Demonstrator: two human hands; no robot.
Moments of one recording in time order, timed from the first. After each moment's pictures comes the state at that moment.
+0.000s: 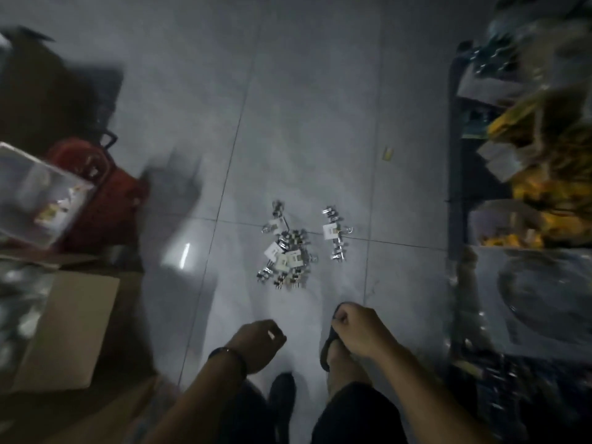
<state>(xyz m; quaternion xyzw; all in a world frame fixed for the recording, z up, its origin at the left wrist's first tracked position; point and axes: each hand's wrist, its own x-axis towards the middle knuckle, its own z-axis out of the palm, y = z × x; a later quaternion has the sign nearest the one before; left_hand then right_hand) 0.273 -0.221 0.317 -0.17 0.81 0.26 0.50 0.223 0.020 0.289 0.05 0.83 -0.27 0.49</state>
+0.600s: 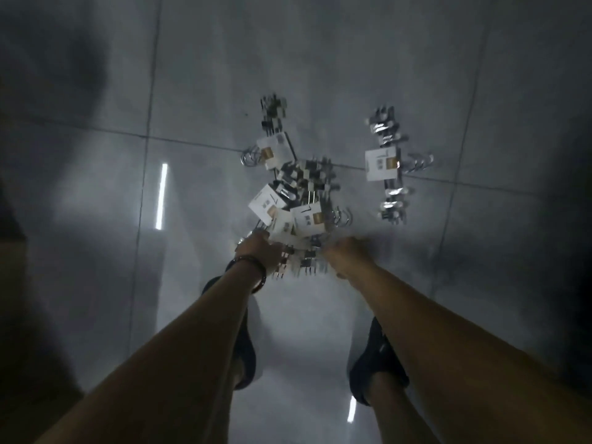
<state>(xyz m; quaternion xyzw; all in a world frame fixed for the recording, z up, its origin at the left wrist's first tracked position) 0.127 -0.310 -0.249 -0.35 0.78 0.29 0.43 0.103 -0.117 -0.264 0.29 0.73 -0.34 0.52</state>
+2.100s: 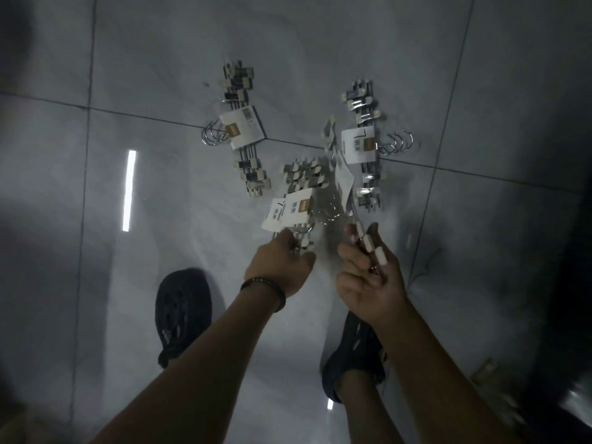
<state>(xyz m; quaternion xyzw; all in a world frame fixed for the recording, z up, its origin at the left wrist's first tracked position) 0.158 -0.207 -0.260 -0.26 0.81 0.35 0.39 0.146 -0.040 -0.237 0.39 0.04 -0.86 0.33</state>
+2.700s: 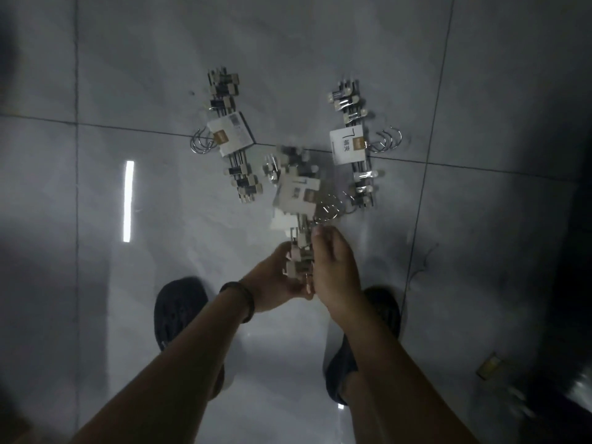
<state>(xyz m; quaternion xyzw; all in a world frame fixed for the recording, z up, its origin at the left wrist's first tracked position) 0.159 -0.229 -0.257 -0.18 0.68 0.46 0.55 0.144 -0.089 -0.226 0.32 0.67 -0.59 0.32</state>
